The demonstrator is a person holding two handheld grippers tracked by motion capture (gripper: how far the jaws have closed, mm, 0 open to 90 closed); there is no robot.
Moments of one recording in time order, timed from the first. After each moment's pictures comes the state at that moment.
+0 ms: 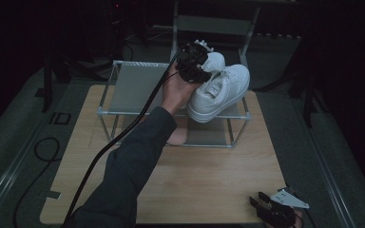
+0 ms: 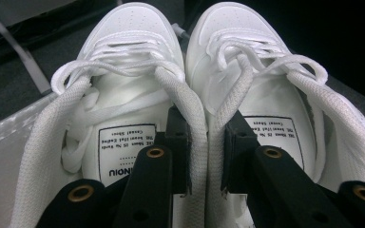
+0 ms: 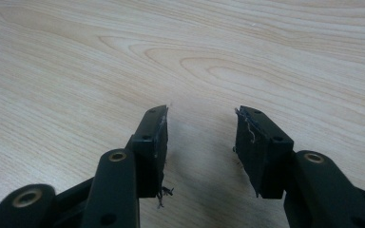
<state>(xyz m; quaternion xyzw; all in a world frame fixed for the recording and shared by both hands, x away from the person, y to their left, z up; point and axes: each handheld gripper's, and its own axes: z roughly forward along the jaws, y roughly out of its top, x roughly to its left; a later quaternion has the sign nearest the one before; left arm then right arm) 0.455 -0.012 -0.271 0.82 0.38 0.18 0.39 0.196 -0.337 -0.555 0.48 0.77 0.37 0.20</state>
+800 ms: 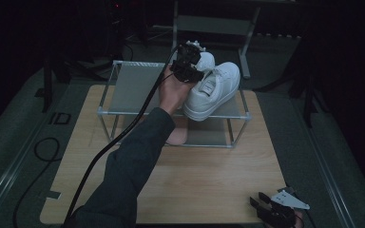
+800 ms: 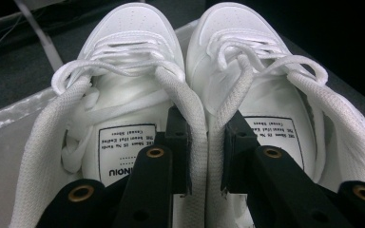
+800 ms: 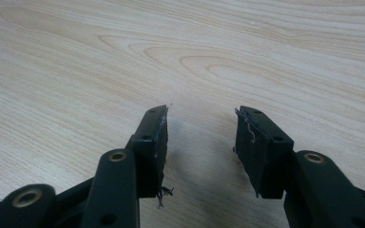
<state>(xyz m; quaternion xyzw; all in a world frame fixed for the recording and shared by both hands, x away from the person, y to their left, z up) 0.463 -0.001 -0.282 0.80 0.42 0.19 0.38 0.194 -0.338 -0.555 0.48 0.77 0.37 0.20</state>
